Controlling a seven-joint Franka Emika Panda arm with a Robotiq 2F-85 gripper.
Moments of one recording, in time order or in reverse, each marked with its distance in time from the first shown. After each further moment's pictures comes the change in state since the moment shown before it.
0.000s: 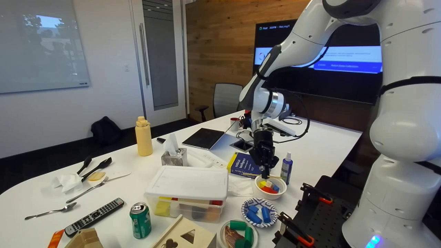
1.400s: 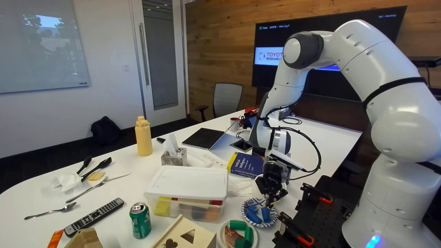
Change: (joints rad) arm 0.029 0.481 -0.169 0.163 0.228 -0.141 -0.088
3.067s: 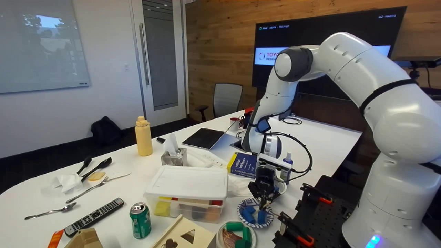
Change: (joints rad) arm 0.041 0.129 0.000 0.161 0.001 -0.077 0.147
